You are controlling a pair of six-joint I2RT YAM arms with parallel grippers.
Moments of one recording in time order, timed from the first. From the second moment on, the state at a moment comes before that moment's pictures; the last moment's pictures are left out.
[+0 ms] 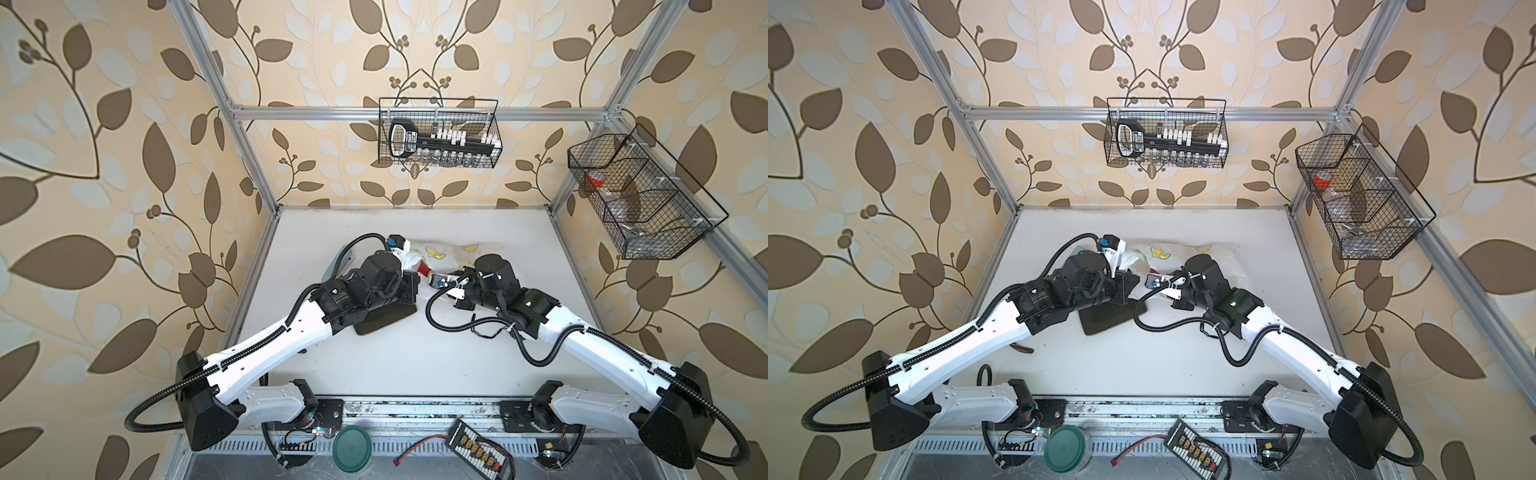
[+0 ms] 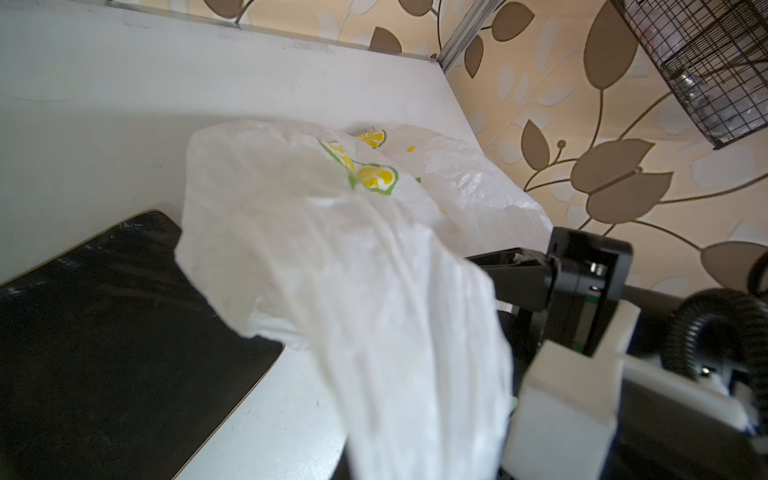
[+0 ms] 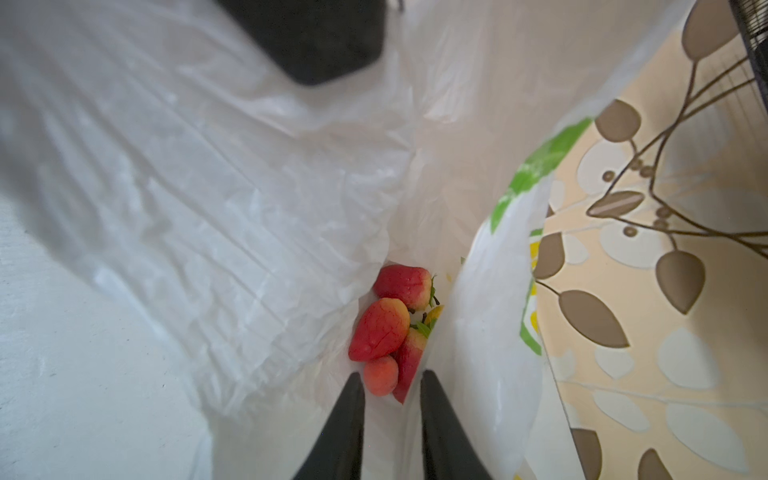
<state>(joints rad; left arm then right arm) -0.85 1.20 1.13 -0.48 -0.03 -0.63 0.66 1.17 0.88 -0.28 -0.02 -0.82</state>
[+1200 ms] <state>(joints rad) -0.85 1.15 1.10 -0.53 0.05 -0.58 0.59 1.37 0.88 -0.14 0.26 -0.69</state>
